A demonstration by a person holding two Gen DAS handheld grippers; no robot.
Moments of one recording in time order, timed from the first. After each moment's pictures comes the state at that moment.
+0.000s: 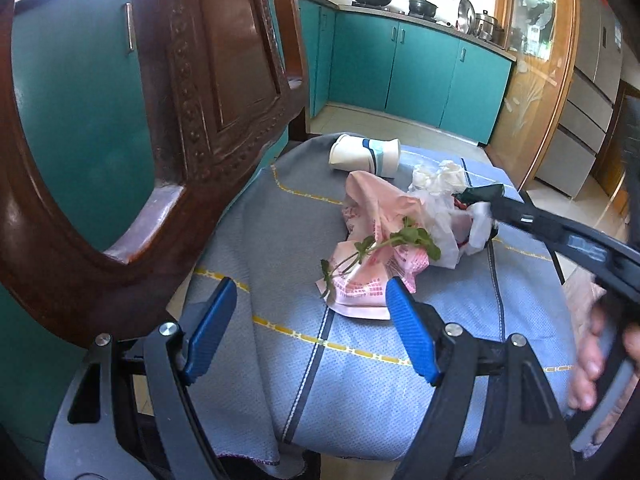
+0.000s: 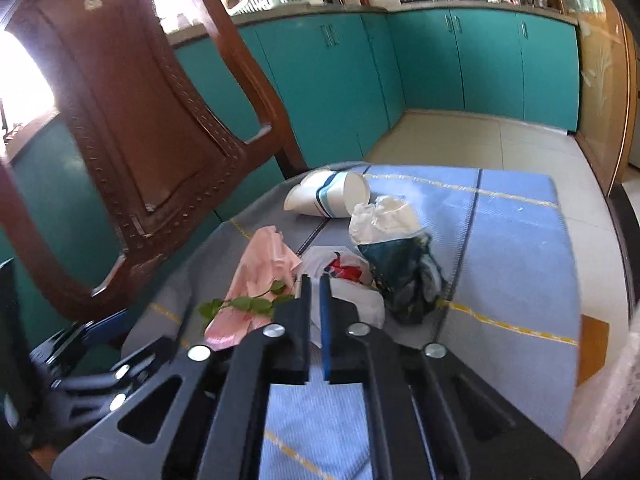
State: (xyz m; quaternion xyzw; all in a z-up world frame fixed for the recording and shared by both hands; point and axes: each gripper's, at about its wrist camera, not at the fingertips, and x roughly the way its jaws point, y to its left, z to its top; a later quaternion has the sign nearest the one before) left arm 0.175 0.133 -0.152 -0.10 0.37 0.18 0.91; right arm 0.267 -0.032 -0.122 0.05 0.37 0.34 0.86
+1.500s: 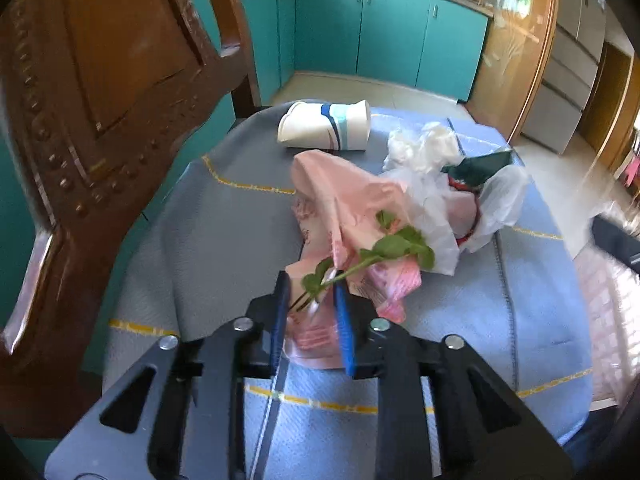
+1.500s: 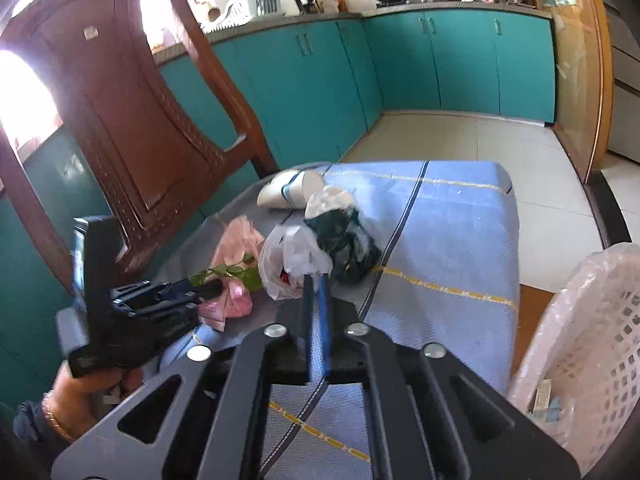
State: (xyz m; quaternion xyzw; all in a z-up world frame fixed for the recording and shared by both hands) left arm 0.238 0.124 -0.177 -0.07 0.42 0.12 0.90; right arm 0.248 -0.085 -0.115 0.06 0.39 0.31 0.86
